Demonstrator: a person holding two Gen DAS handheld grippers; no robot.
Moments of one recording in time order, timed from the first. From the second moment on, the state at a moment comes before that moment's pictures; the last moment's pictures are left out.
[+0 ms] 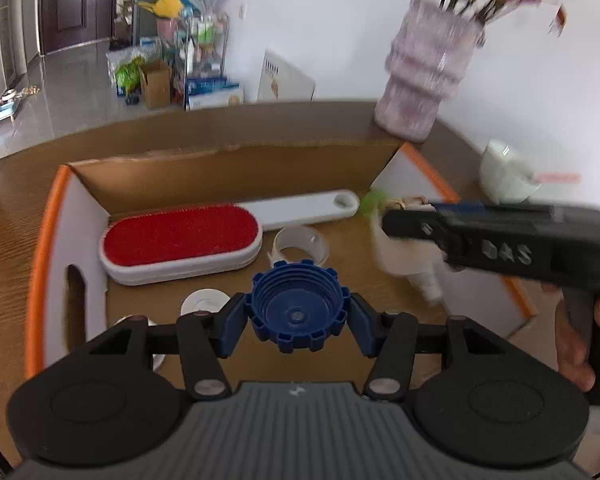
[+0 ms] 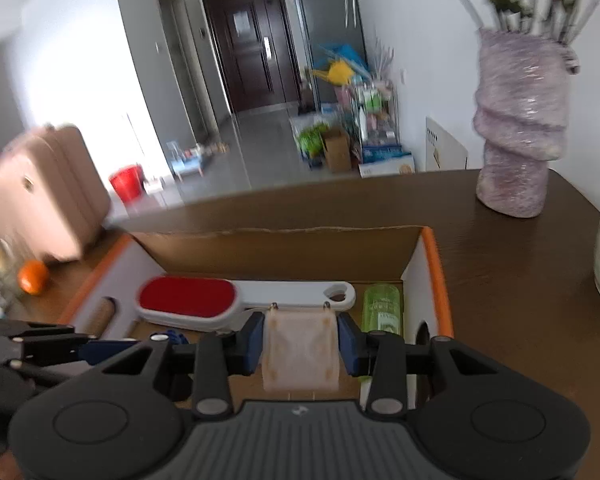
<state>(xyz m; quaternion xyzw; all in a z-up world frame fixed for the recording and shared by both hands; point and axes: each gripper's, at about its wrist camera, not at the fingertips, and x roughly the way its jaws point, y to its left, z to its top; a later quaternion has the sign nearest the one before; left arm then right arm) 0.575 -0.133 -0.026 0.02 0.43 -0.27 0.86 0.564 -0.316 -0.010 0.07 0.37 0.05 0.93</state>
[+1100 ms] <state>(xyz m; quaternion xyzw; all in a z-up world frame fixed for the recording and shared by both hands) 0.438 -0.047 0.030 0.04 0.28 -0.14 0.95 0.386 -0.325 0.043 0.10 0.26 -0.01 0.96</state>
